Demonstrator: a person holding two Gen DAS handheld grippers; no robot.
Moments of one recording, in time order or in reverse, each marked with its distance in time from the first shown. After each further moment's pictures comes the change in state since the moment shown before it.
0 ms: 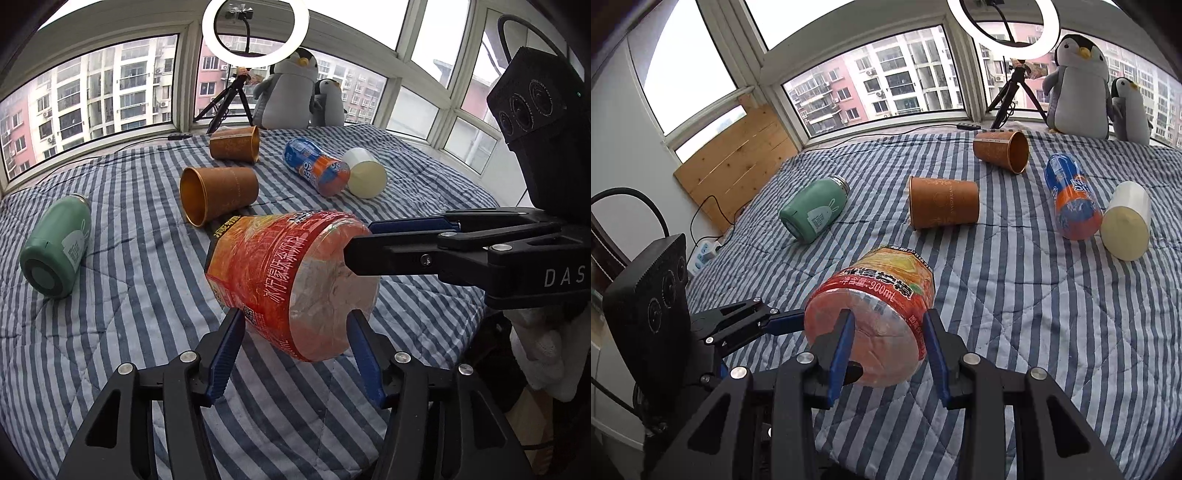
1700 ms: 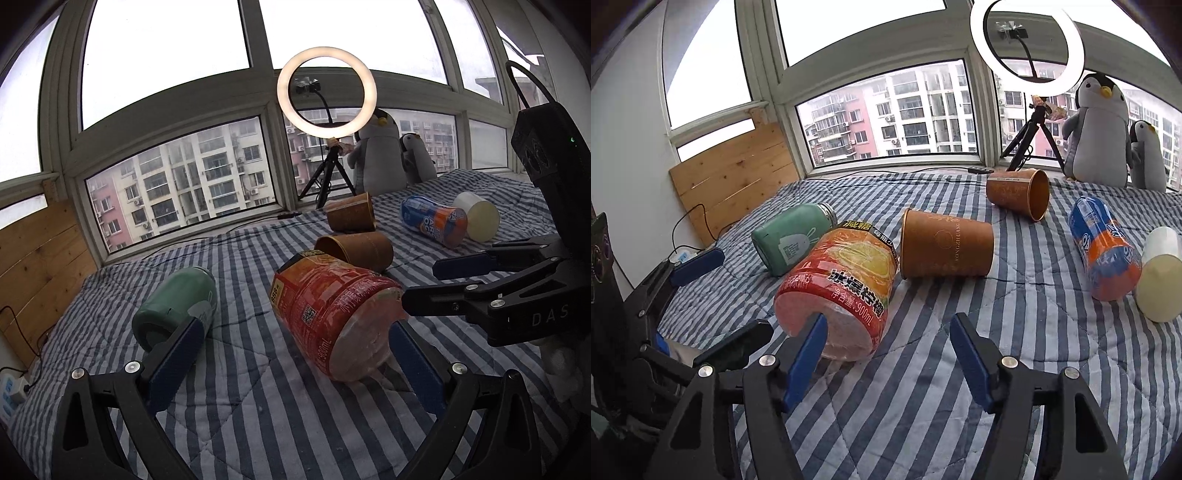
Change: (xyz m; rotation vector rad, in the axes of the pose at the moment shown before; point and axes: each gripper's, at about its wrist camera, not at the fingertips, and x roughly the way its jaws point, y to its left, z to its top) left arm -0.001 0.044 -0.008 0.116 -0.323 0.464; right arm 0.073 -0.015 0.006 -0.132 -0.220 0.003
